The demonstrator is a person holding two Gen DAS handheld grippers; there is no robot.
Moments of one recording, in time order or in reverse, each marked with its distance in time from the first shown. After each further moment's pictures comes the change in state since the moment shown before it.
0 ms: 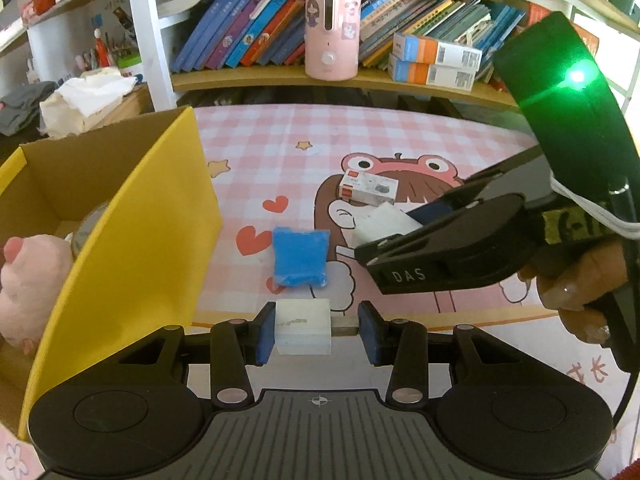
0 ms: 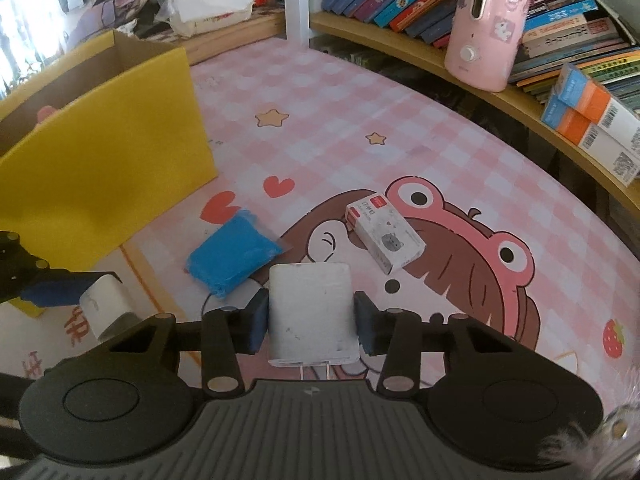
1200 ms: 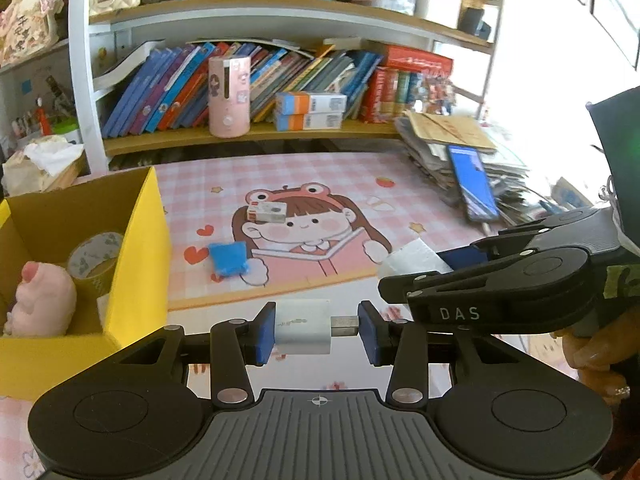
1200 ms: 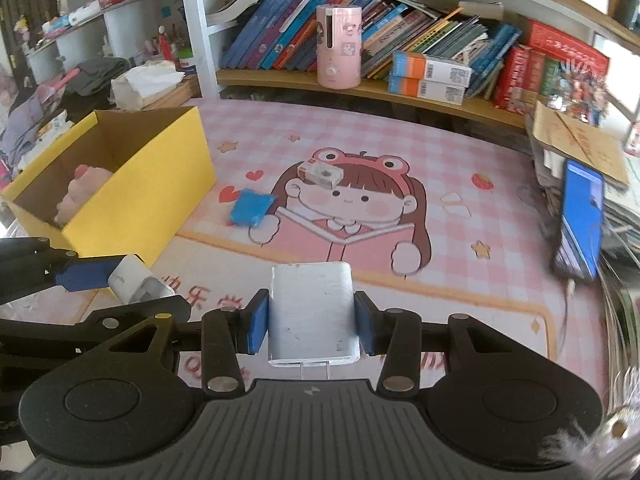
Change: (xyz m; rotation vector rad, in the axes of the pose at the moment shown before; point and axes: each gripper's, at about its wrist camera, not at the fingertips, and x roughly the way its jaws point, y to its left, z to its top) left arm -0.121 0.021 -0.056 0.183 -0.148 -0.310; right arm -0.159 0.109 -0.093 0.370 -0.124 -0.283
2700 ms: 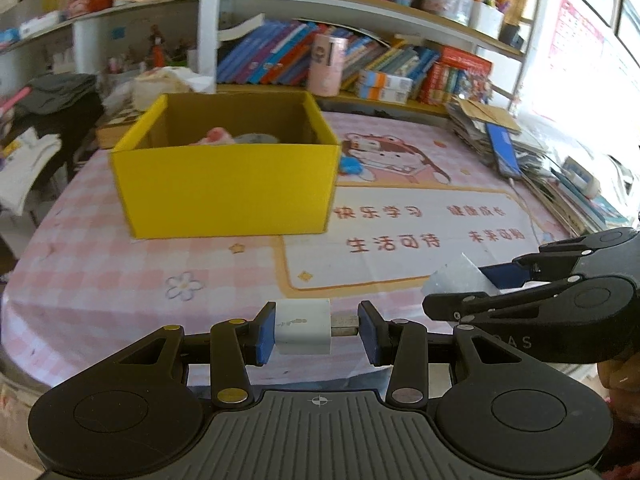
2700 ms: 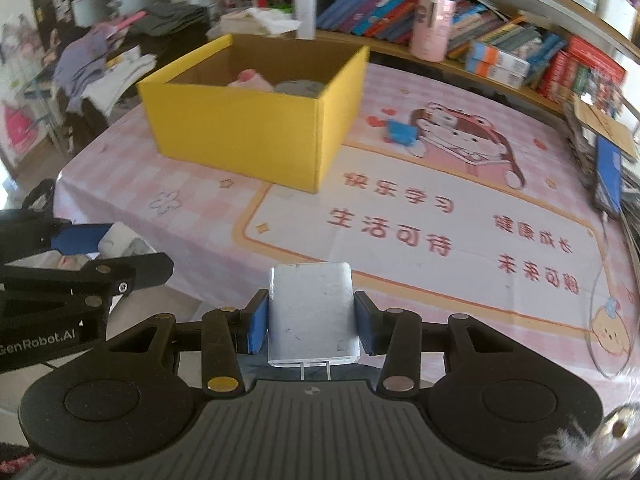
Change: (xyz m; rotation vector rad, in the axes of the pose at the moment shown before) left arm -0.154 0.113 -0.134 -0.120 0.027 0.077; right arm -0.064 0.211 -0.096 -0.084 0.070 0.001
